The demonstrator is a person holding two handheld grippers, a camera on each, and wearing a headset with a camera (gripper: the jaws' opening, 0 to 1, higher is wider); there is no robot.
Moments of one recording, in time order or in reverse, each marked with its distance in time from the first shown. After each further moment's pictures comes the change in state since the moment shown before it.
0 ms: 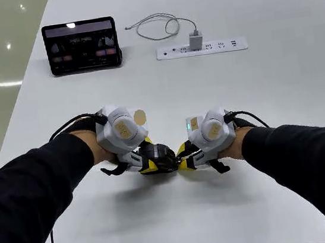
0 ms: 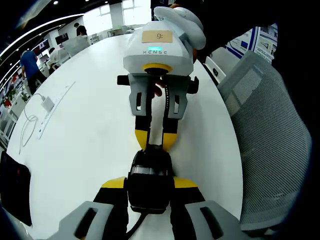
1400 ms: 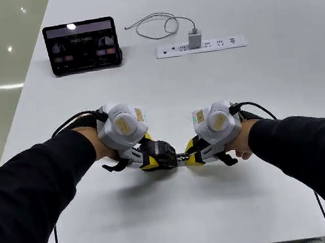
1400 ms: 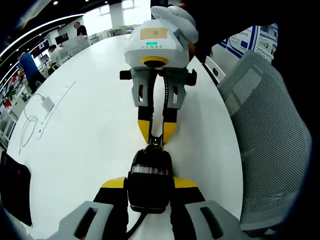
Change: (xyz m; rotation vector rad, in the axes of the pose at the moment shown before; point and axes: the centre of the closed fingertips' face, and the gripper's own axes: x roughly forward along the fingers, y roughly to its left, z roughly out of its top) left arm 0.001 -0.001 0.000 0.003 0.001 0.002; right arm -0.012 0.002 -0.016 0.042 0.034 0.012
